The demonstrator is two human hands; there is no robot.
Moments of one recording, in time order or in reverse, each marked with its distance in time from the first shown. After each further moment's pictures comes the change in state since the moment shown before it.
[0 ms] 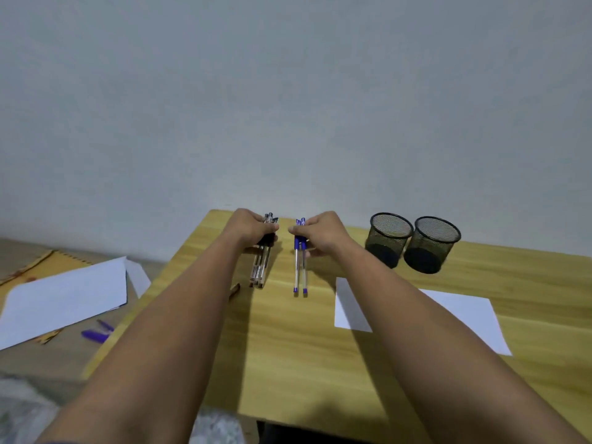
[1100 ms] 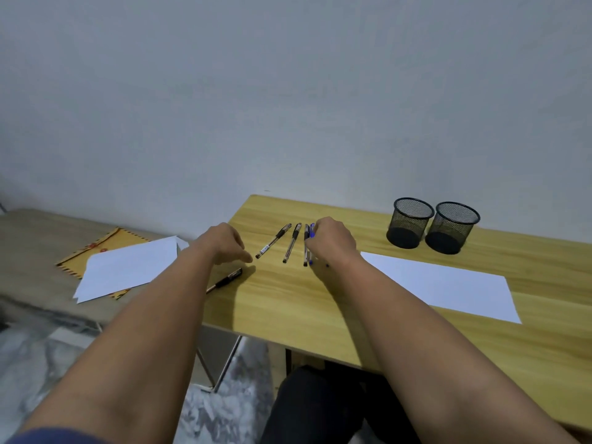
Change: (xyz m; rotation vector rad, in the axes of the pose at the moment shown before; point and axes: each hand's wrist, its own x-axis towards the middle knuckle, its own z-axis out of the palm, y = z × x) left_hand -0.096 -0.075 -0.099 0.700 0.071 -0.085; right_hand -0.083 0.004 0.058 -0.576 0.095 -0.098
